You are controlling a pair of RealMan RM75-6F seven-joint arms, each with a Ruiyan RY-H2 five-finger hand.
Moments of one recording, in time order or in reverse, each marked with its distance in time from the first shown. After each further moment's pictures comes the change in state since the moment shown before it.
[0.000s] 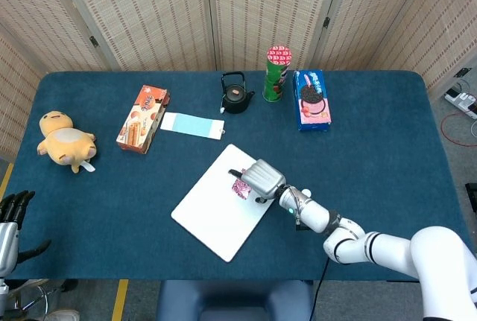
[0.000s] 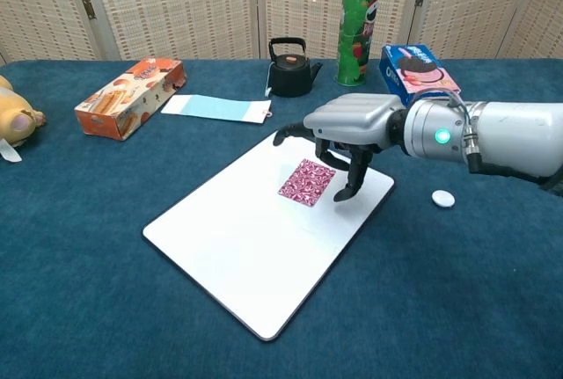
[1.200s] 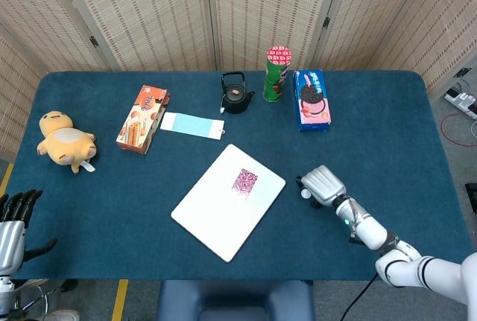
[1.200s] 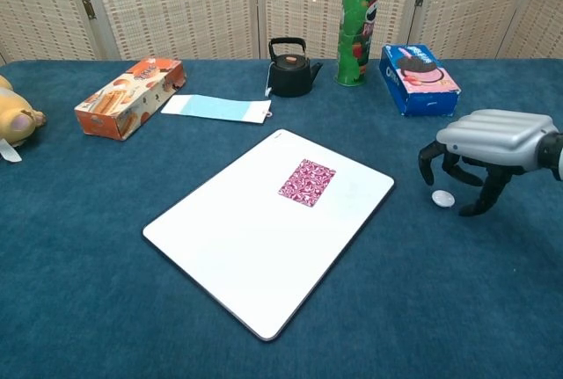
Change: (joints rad) left arm -0.011 -0.011 0.000 0.002 0.016 -0.010 -0.007; right arm -0.242 0.155 -0.141 -0.009 -0.009 0.167 0.010
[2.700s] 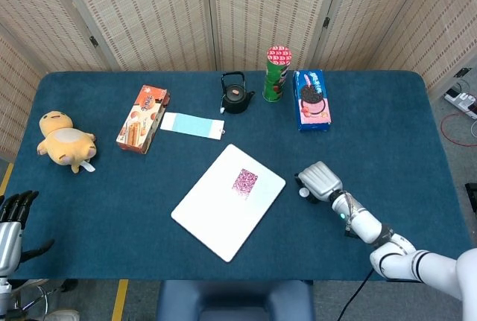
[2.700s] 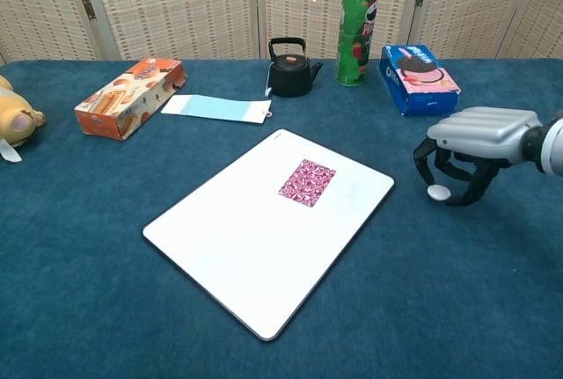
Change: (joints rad) left arm 0.005 -0.001 -0.001 0.014 -0.008 -0.001 -0.006; right arm 0.023 -0.006 0.046 0.010 0.011 -0.067 0.021
